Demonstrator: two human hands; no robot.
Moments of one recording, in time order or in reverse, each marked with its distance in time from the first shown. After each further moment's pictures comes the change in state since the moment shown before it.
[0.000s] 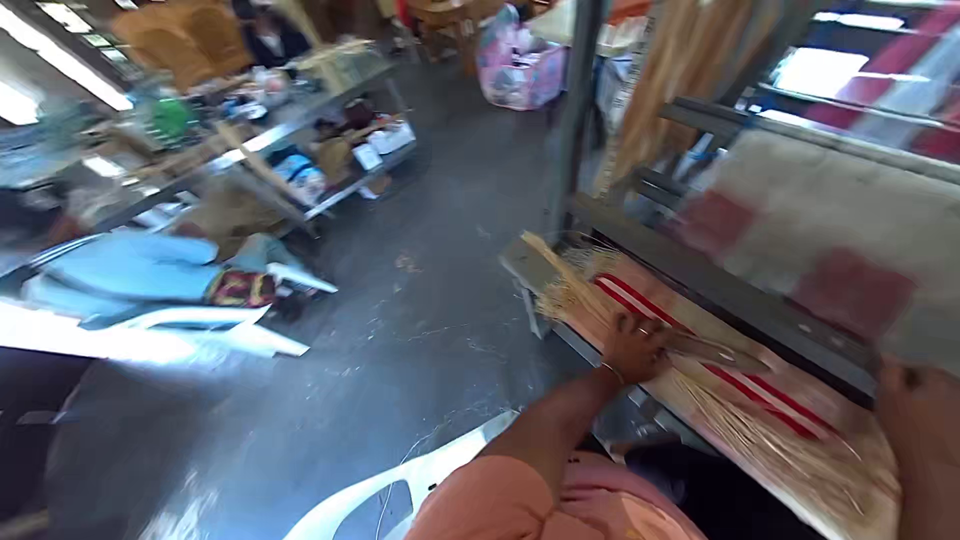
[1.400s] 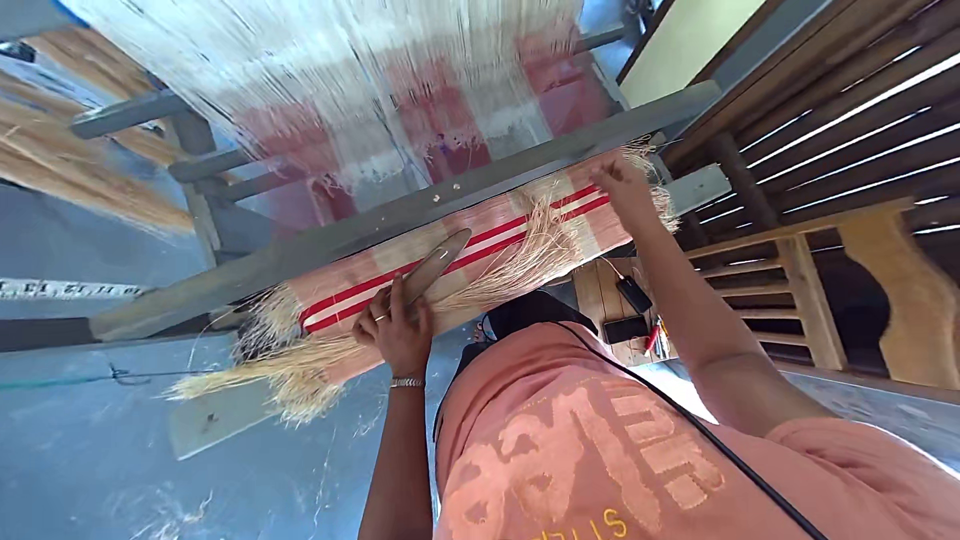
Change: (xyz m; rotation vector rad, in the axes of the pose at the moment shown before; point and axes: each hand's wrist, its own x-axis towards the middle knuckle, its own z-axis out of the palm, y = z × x) left_hand 0.013 -0.007 0.016 -0.089 -0.045 0.108; right_hand -0.088 0.137 -0.026 0.817 0.135 0.576
